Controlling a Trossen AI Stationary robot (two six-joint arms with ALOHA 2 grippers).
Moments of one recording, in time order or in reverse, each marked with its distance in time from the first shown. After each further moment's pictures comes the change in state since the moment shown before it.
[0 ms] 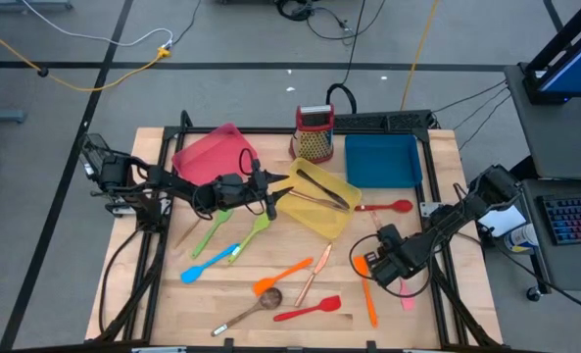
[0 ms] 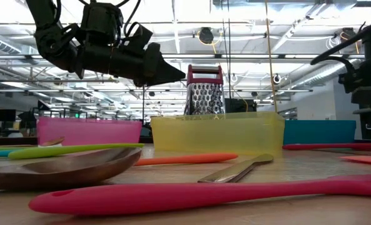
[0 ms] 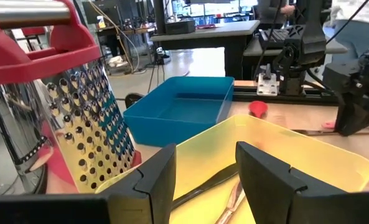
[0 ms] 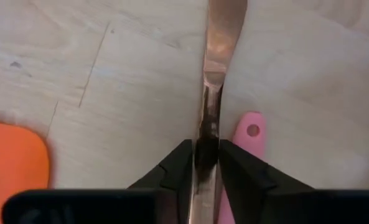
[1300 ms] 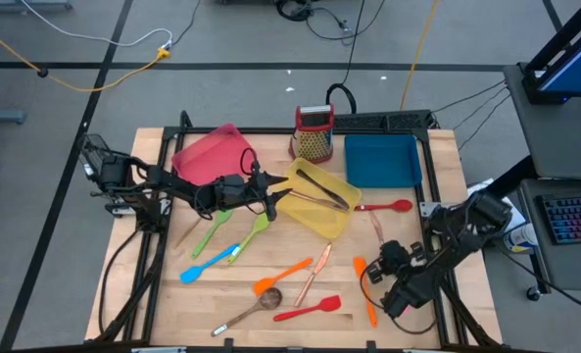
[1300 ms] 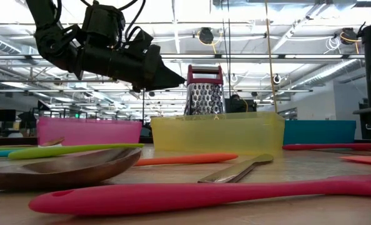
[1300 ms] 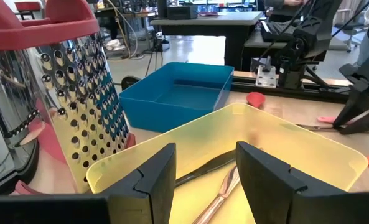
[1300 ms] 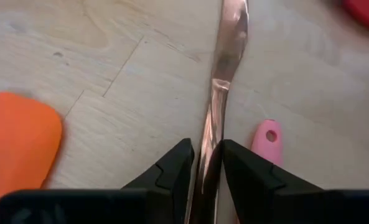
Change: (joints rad) left arm 0.000 0.000 0.000 -0.053 -0.001 -0.080; right arm 0.283 0.302 0.090 -0.077 0.182 0.222
